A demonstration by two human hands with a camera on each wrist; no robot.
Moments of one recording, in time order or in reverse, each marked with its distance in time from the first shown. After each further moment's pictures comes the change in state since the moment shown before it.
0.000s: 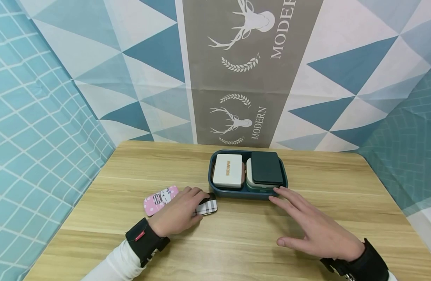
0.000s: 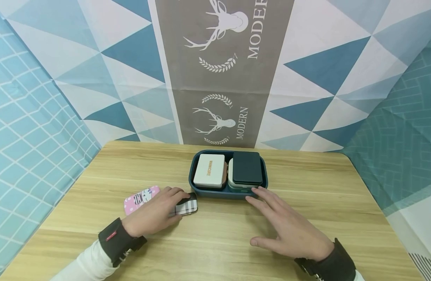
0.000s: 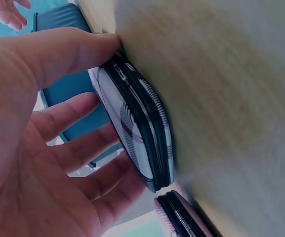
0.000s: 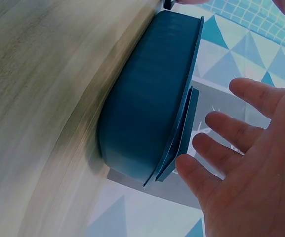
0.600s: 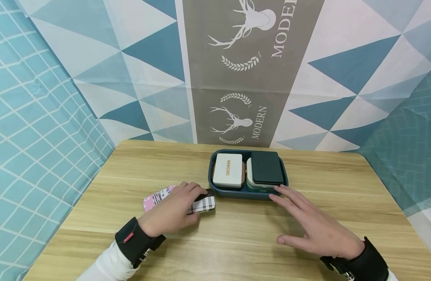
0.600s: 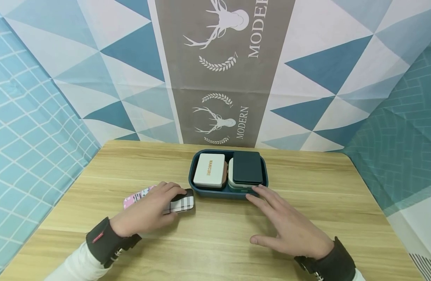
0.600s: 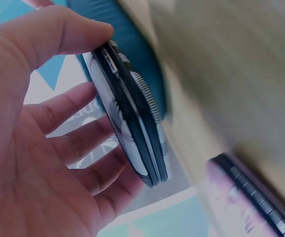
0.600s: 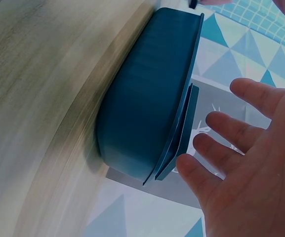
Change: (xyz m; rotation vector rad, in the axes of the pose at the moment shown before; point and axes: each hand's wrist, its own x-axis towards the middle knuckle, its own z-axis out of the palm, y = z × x) left_hand -0.004 0.005 -0.026 -0.027 0.033 0.009; right_hand 0.005 0.000 -0.002 0.020 -0.009 0.024
